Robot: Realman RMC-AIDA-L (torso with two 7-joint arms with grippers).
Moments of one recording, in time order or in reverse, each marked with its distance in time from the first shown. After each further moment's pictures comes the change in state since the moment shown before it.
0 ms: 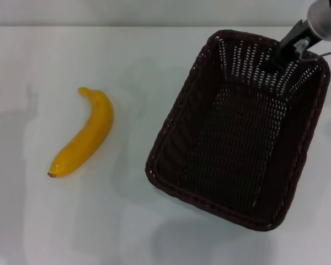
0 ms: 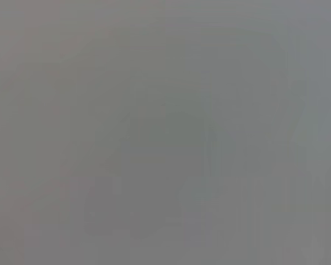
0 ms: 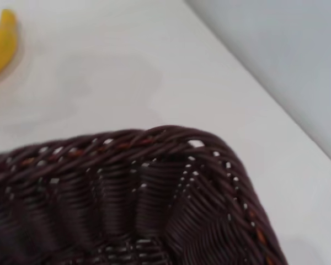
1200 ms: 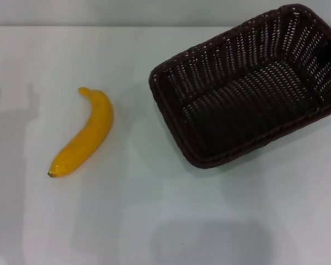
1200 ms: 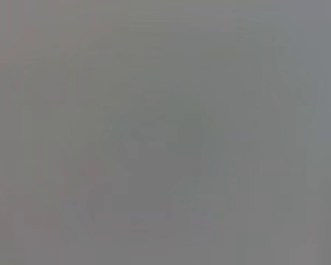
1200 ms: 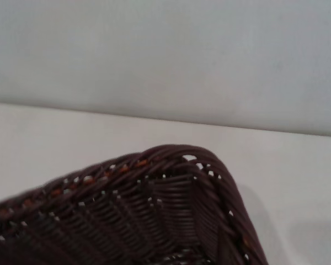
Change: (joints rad) left arm -0.004 0.003 -0.002 -0.008 0.018 0.002 -0.054; right arm -0.263 0.001 0.253 0.228 0.098 0.041 0.386
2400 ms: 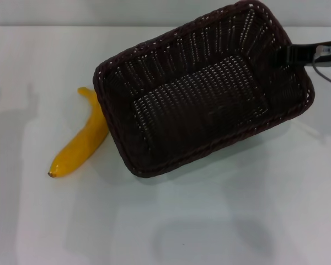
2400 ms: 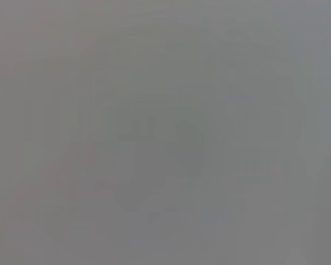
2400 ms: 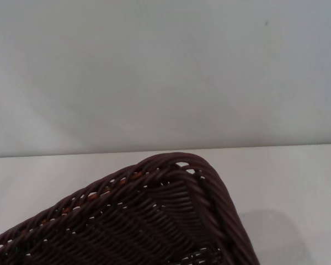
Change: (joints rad) left arm 0.002 0.011 -0.031 -0.020 0.069 -0.001 -0.099; right arm -0.224 0.004 -0.358 0.172 0.244 -0.274 0.212
